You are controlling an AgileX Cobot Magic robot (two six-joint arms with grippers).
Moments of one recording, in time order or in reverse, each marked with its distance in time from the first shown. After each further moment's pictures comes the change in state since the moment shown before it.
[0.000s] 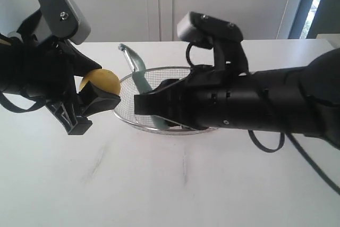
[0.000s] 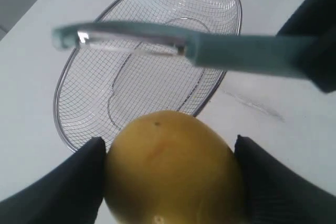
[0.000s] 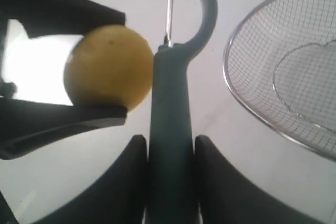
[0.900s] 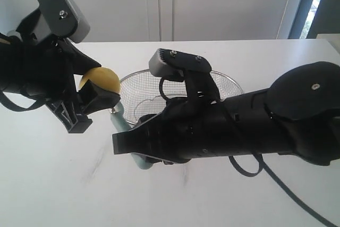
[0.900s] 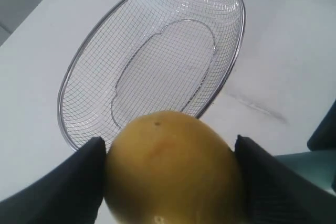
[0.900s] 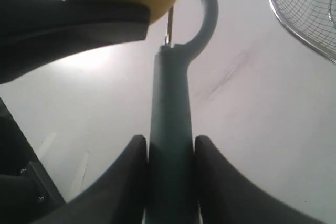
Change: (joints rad) left arm 0.000 0.000 0.000 0.000 -0.006 -0.004; right arm 0.061 0.107 0.000 0.014 0.105 0.021
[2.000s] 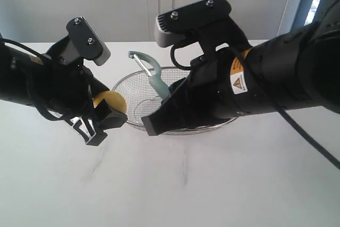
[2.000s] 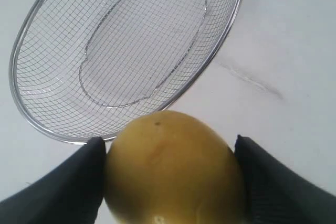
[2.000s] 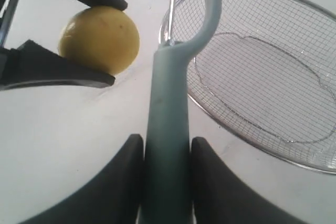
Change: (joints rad) left arm 0.000 0.146 0.000 0.000 0.000 -0.037; right arm 0.049 -0.120 -0.181 -1.410 0.228 1.065
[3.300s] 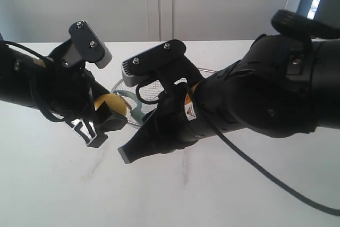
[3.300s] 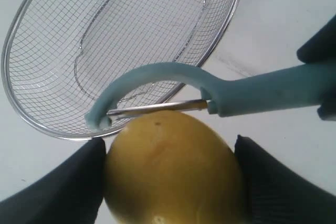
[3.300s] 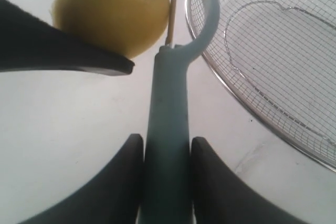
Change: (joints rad) left arm -0.001 0.013 0.000 -0.002 0.006 0.000; right arm 0.036 0.200 -0.012 0.032 -0.075 -0.040
